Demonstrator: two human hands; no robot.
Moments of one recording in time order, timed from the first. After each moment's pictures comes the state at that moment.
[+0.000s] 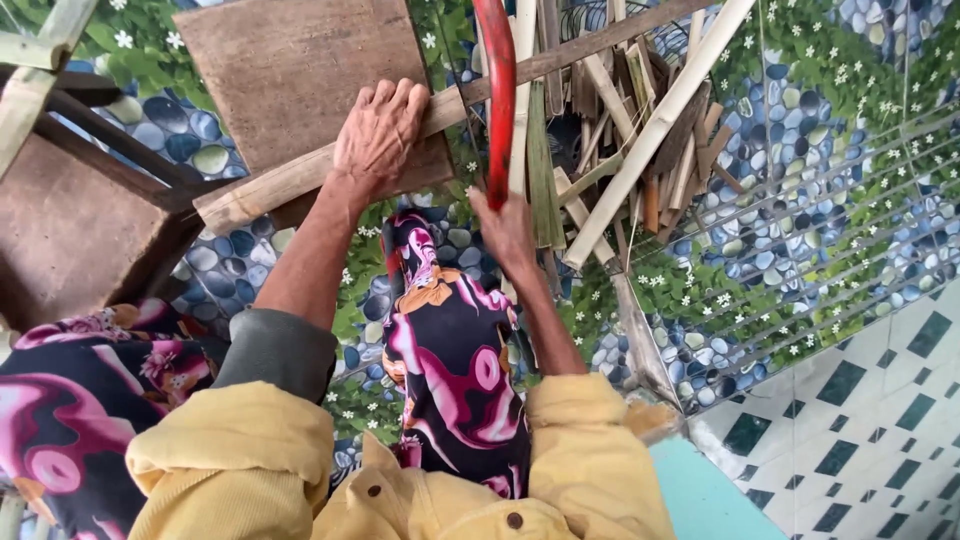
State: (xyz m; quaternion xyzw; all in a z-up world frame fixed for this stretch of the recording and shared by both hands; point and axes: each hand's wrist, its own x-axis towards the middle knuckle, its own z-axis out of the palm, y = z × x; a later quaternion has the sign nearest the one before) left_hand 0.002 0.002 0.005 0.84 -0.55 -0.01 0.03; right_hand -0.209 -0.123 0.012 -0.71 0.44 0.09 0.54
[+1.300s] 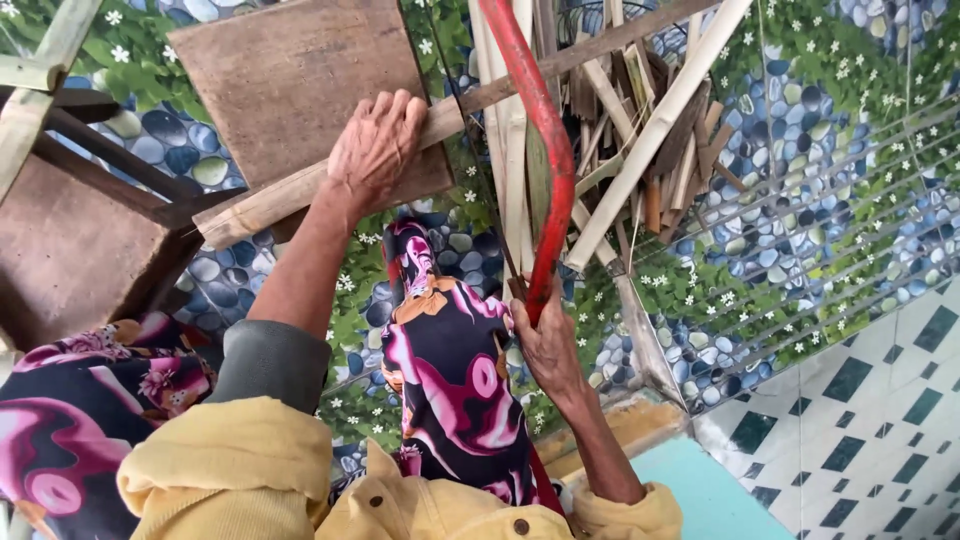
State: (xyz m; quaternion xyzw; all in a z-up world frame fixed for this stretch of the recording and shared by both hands) left_hand 0.009 0.005 0.002 0.81 -0.58 -0.01 -0.02; right_hand -0.290 -0.088 0.155 -0.74 0.44 0.12 0.49
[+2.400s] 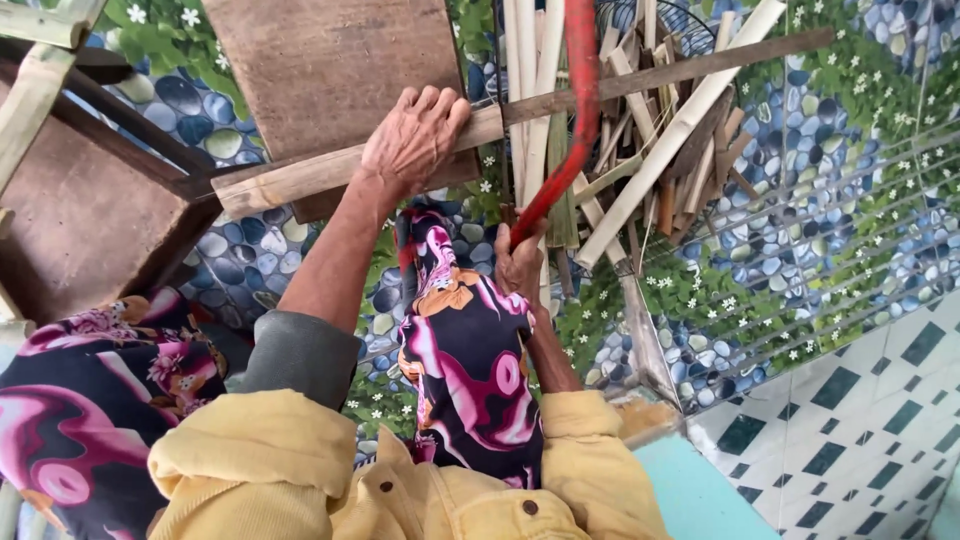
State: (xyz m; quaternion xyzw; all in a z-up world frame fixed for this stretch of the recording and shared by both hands) left_hand 0.002 0.007 0.001 0.80 -0.60 0.04 0.03; right_hand -0.241 -0.072 0.013 -0.74 0.50 -0.01 0.45
